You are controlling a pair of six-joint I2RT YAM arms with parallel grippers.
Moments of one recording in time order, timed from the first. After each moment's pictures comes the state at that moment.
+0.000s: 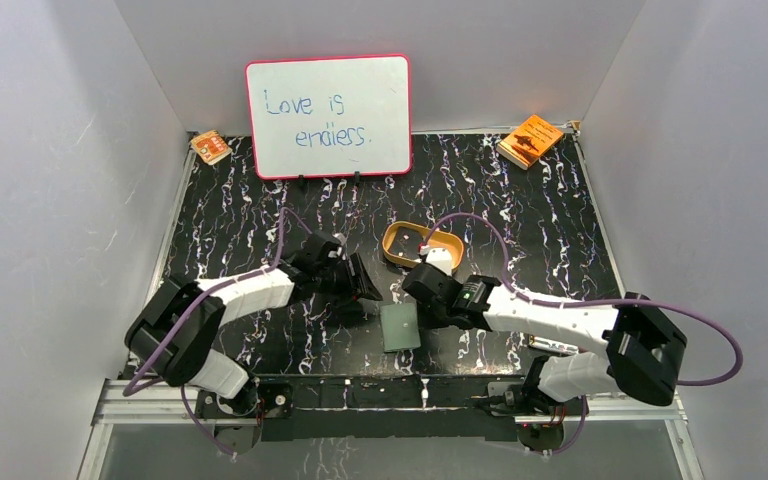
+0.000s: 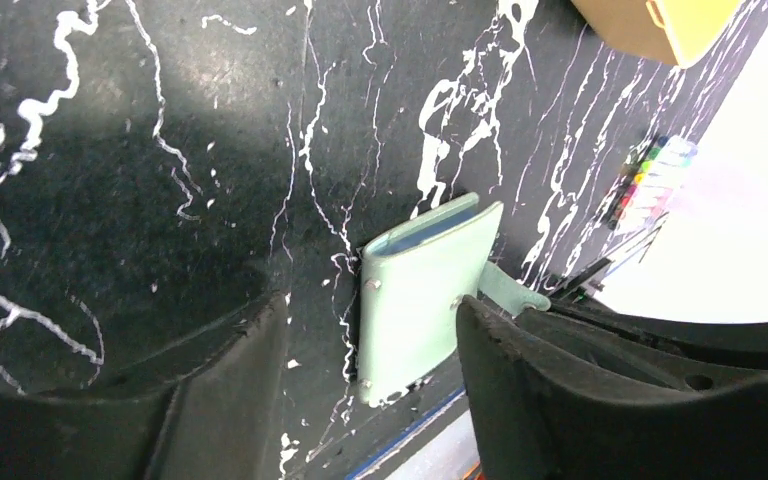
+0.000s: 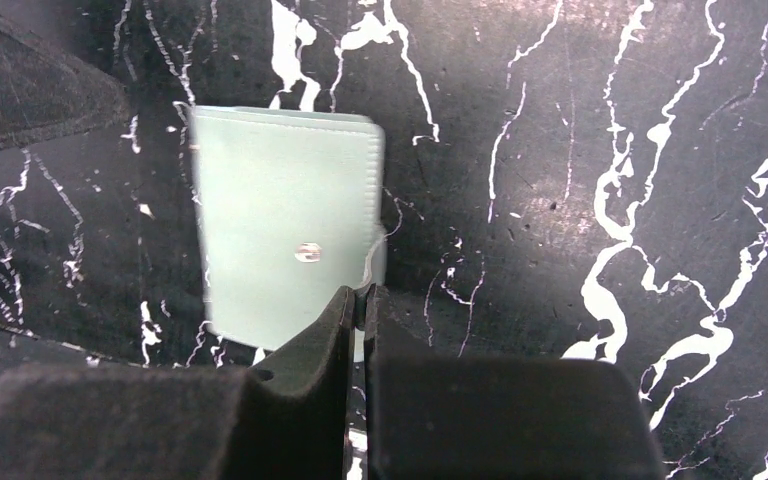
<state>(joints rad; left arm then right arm) -0.63 1.49 0.65 -0.08 0.36 -0.97 1.09 1.30 0.77 -0.56 0.29 0.86</state>
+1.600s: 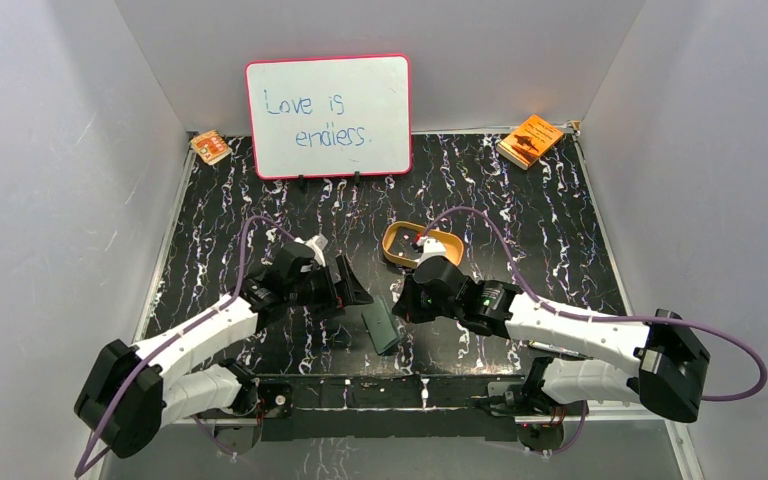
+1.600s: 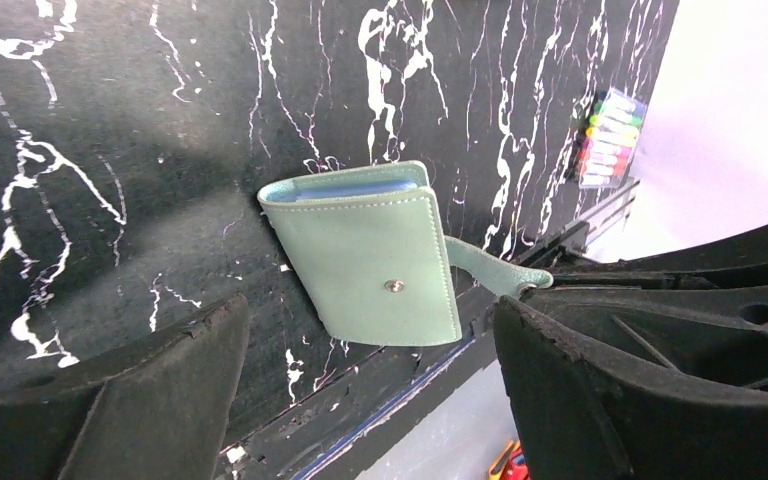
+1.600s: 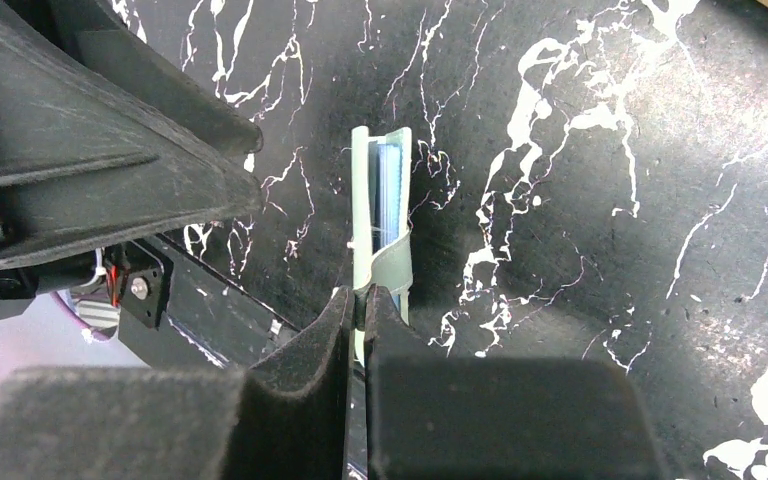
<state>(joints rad) -0.63 1.06 0.53 -0.24 0.30 -0.93 1.09 1.15 0.72 -0.29 0.11 0.81</state>
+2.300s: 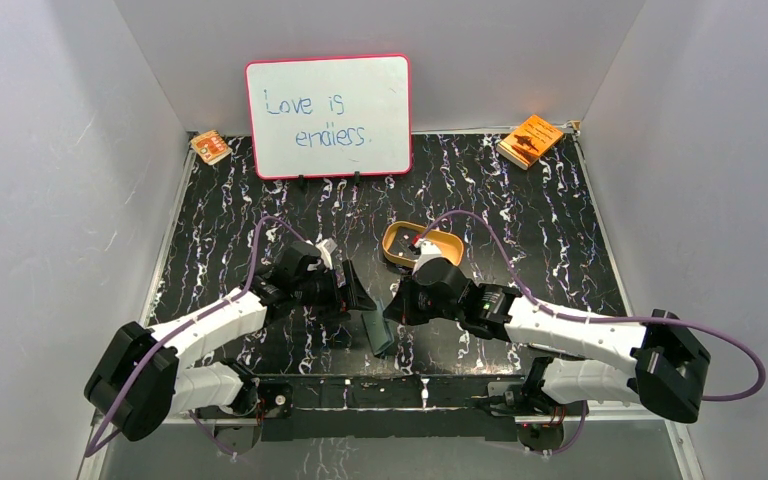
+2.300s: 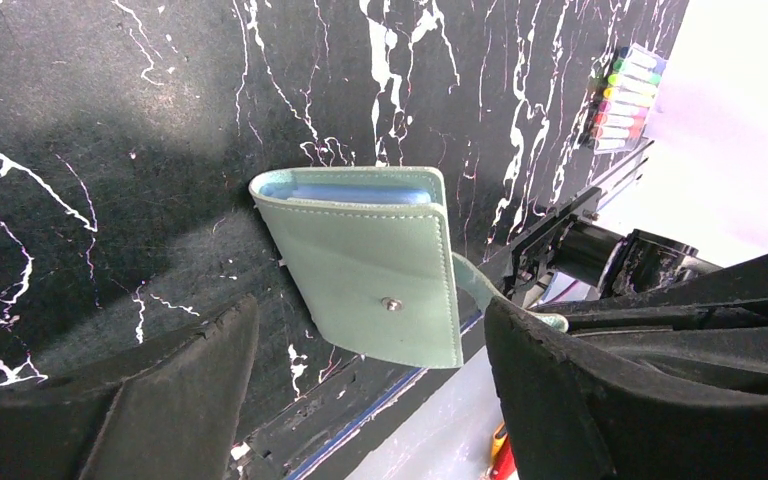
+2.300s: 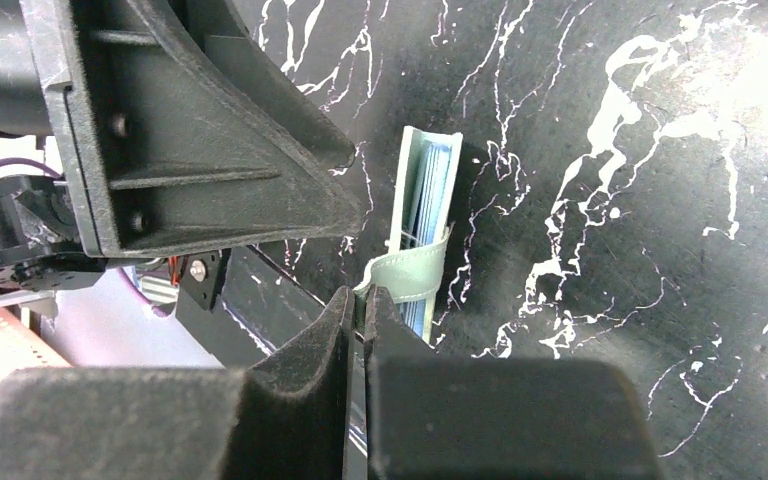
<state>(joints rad) -0.63 1.18 0.53 -0.18 0.41 -0.89 1.09 1.15 0.67 -0.16 0.02 0.85</state>
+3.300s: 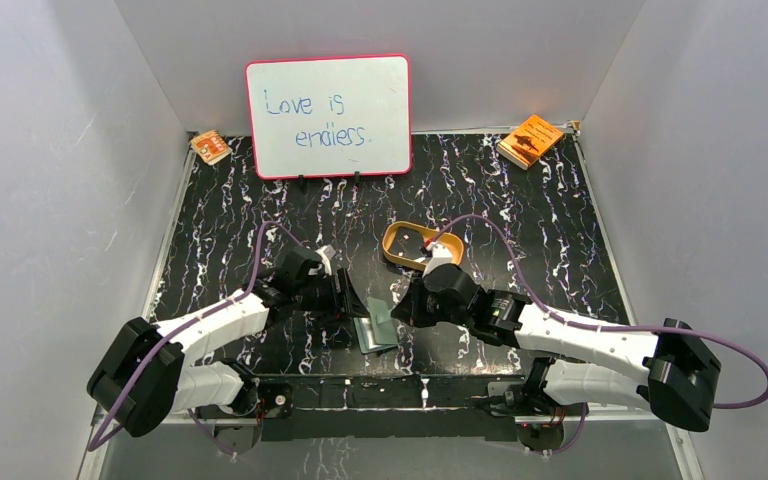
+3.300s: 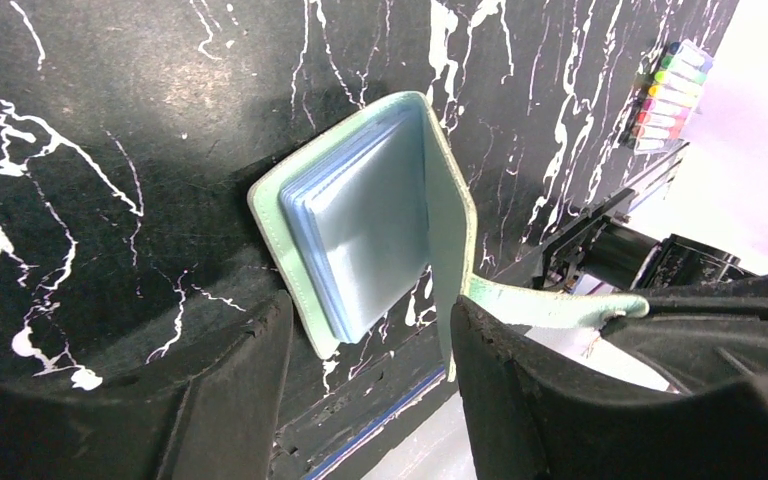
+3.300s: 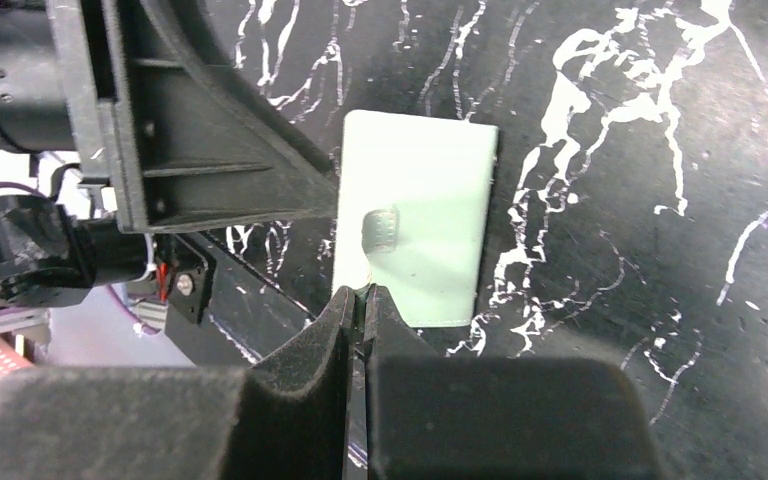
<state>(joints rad) -0.63 1.20 0.50 -0.17 0.40 -0.89 1.09 1.07 0.61 -0.14 0.06 0.87</state>
